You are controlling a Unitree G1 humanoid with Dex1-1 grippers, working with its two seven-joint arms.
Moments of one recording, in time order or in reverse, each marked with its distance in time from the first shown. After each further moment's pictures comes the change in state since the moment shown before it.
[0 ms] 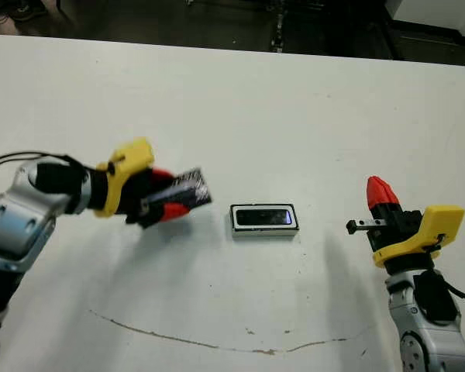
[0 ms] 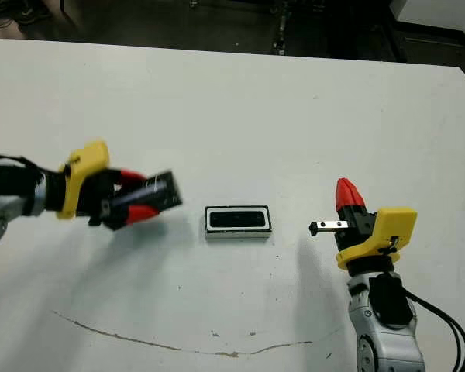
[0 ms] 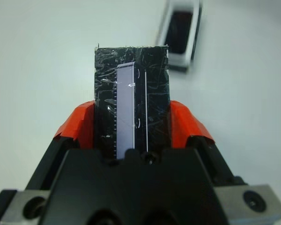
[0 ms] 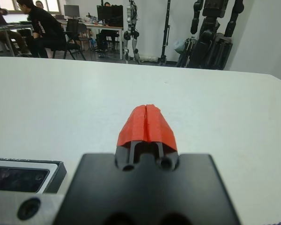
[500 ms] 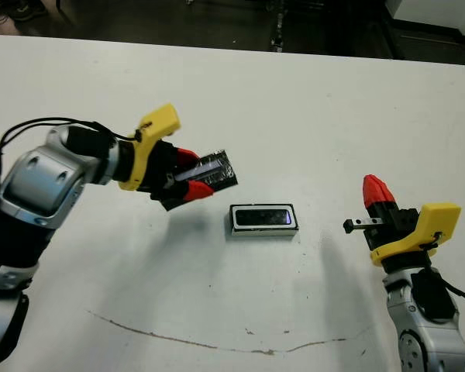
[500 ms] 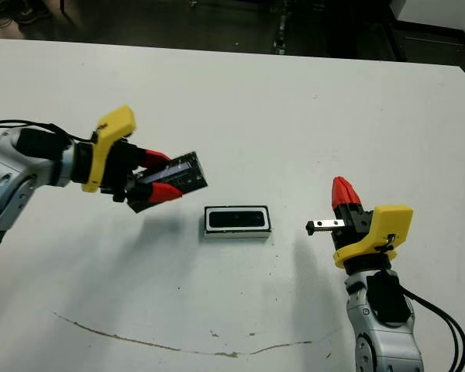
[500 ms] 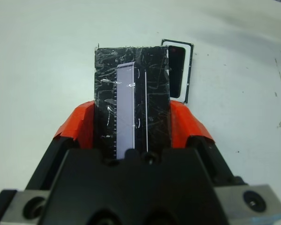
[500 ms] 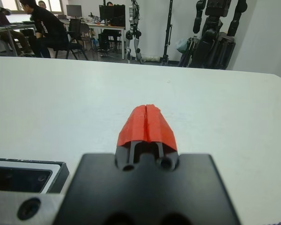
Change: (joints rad) left arm -0.174 -0.074 -0.187 0.146 0.016 0.076 -0.050; right arm -0.008 0.000 0.007 -0.004 0.000 0.011 0.001
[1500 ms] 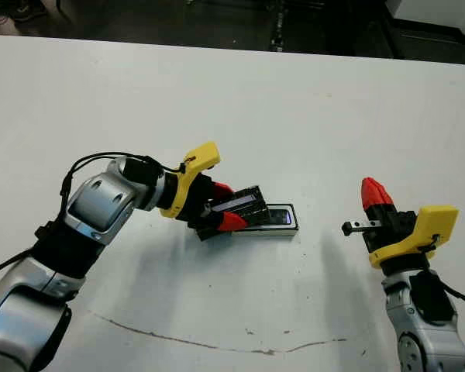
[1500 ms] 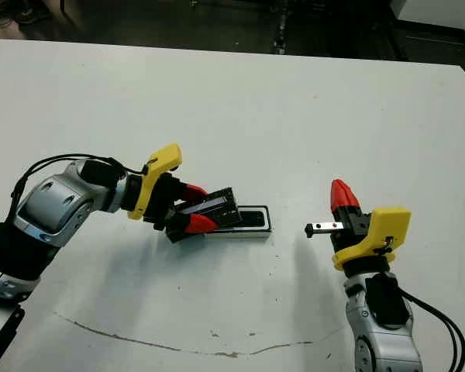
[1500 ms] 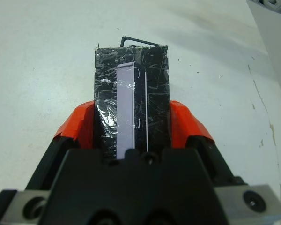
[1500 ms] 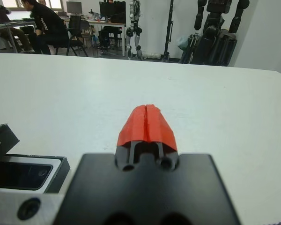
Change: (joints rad) left arm 0.042 -0.157 -0.080 0.080 0.023 -0.057 0.000; right arm 0.013 0.000 0.007 0.007 -0.004 -0.005 0.002
